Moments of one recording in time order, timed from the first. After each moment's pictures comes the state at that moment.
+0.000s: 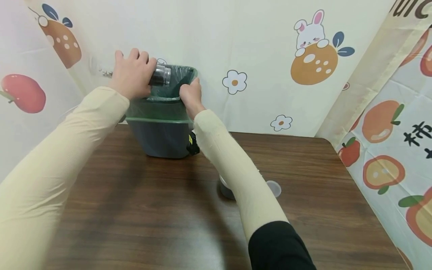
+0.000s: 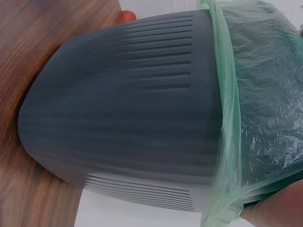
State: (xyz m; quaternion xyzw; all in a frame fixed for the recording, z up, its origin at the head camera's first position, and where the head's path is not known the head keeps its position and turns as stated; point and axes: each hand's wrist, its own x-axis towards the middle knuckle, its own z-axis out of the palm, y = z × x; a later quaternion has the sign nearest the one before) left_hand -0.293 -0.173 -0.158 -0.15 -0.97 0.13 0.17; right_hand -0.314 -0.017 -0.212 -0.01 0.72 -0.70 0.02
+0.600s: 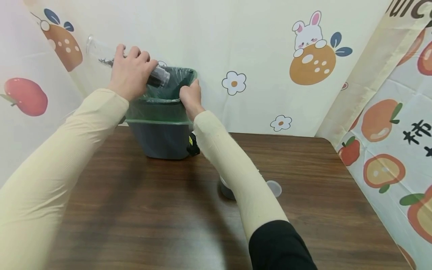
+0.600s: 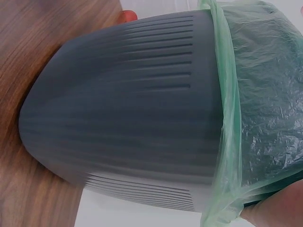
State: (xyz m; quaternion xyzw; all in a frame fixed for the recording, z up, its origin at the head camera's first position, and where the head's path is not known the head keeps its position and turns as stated) left_hand -0.288 -0.175 -0.157 -0.16 -0.94 0.15 0.25; right_hand -0.312 -0.018 -0.214 -0.02 0.72 -0.69 0.00
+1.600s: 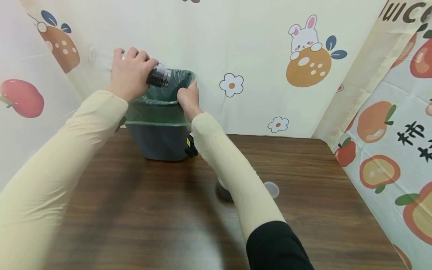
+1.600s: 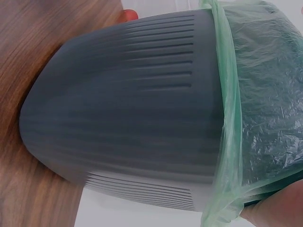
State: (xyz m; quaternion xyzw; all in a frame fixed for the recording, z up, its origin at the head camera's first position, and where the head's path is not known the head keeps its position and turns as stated) left_hand -0.288 -0.171 -0.155 -0.15 -0.95 0.09 0.27; right_hand -0.310 -0.016 -0.211 -0.01 0.71 -0.70 0.03
